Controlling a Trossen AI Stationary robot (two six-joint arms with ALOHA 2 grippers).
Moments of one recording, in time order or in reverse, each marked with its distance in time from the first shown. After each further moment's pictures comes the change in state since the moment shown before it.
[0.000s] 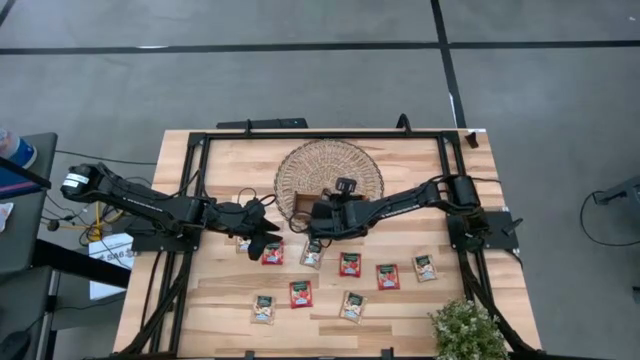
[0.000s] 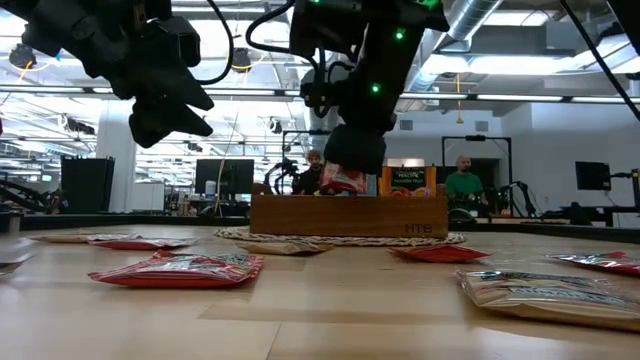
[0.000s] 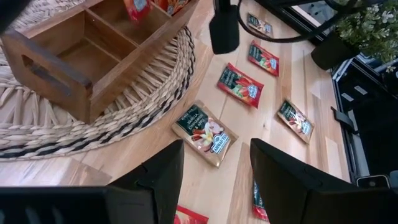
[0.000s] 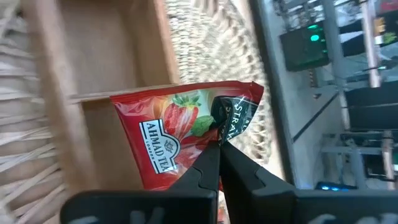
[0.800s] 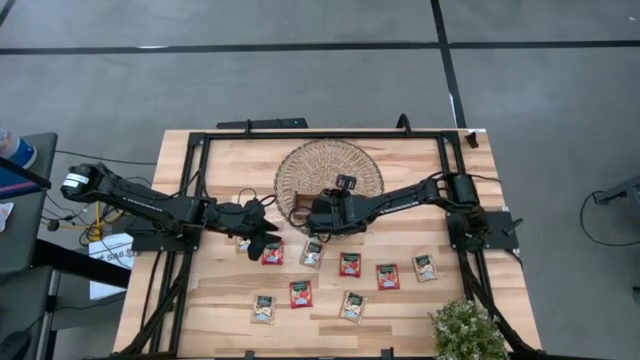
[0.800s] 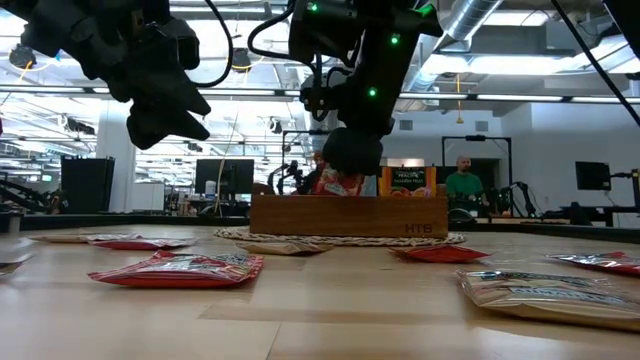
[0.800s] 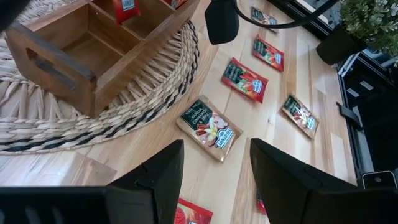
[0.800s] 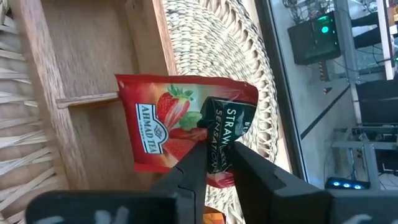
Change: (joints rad) left arm 0.000 0.000 0.000 -0.022 0.000 0.002; right arm -0.031 0.000 0.000 0.011 -0.032 0.000
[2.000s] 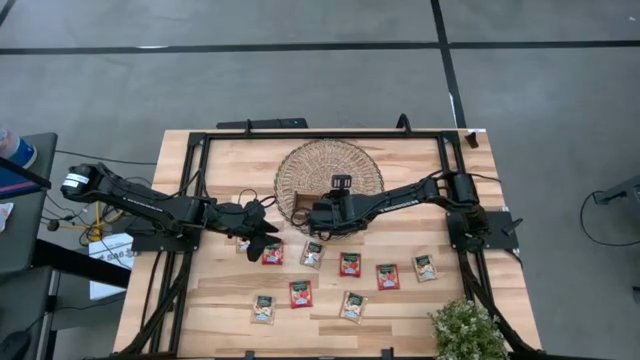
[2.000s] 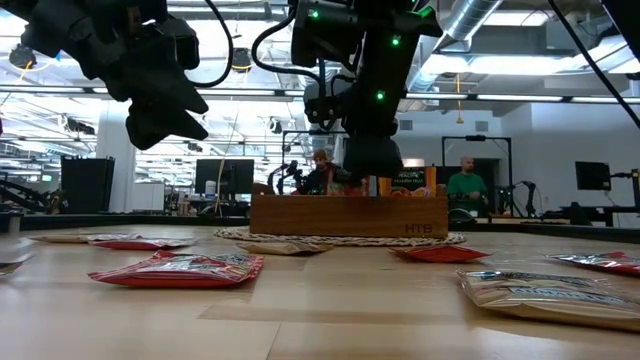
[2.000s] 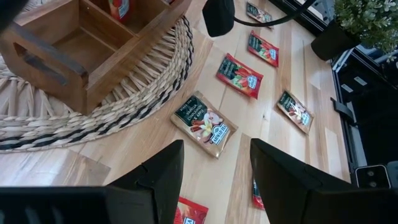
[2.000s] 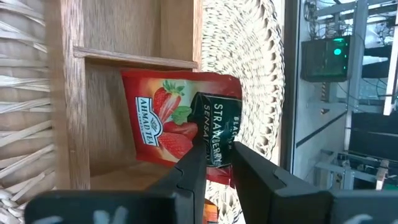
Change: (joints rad) left arm 0.000 0.000 0.000 0.000 0.026 0.000; right arm -0.012 -0.001 0.000 -0.030 -0.057 -0.214
